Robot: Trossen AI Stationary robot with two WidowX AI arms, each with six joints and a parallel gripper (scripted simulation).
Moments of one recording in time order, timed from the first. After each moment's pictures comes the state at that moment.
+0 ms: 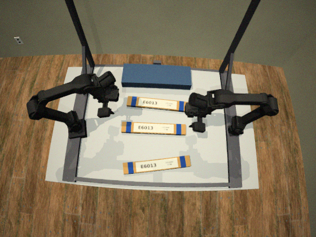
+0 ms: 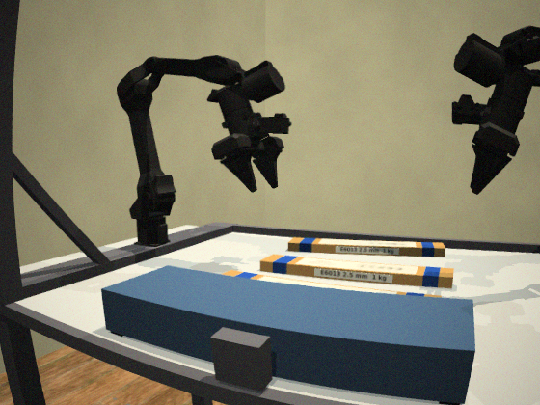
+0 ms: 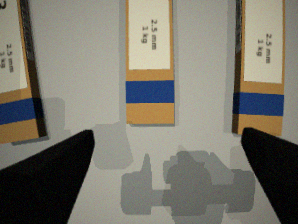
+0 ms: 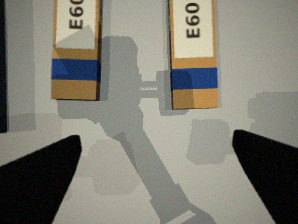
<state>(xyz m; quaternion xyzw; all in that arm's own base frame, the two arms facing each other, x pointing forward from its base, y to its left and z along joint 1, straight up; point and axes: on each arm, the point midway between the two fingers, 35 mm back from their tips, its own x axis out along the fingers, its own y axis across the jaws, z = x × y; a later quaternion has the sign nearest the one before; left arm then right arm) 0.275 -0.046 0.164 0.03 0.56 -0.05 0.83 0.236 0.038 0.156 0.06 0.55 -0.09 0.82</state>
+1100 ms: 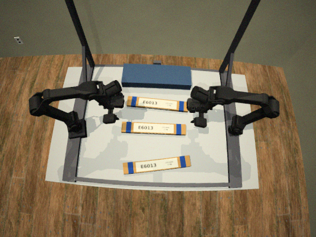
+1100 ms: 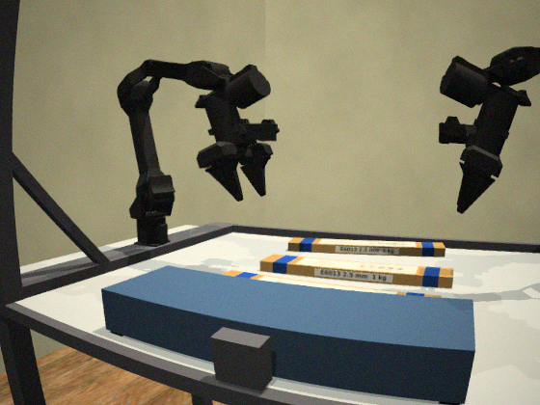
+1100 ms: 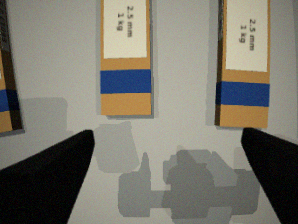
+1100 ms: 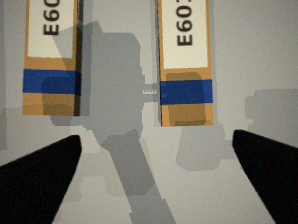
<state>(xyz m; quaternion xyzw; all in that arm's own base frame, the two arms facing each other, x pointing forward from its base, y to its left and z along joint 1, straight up) 0.259 -0.073 0.151 0.04 0.56 -0.05 0.83 0.254 0.015 0.125 0.06 0.56 -0.09 0.82</state>
